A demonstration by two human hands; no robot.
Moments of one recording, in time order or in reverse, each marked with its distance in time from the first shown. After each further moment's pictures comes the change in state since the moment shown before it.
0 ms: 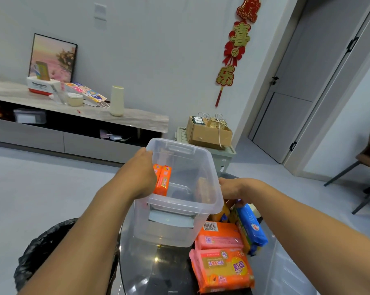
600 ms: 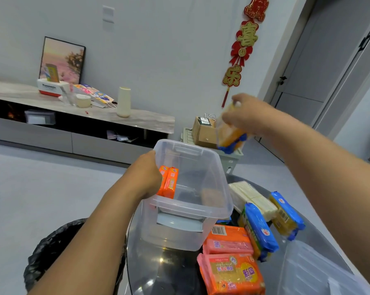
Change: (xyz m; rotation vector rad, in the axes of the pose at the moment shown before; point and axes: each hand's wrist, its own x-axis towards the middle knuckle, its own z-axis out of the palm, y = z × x) left_hand 0.003 -0.003 -0.003 -0.199 0.021 -0.072; right_hand -0.131 -0.098 -0.095 -0.070 0.765 -0.280
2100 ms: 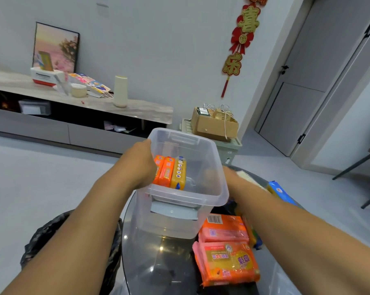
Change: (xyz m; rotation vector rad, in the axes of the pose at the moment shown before) left_hand -0.005 0.007 0.001 0.172 0.042 0.004; right_hand 0.012 0.105 0.193 0.142 -0.375 0.232
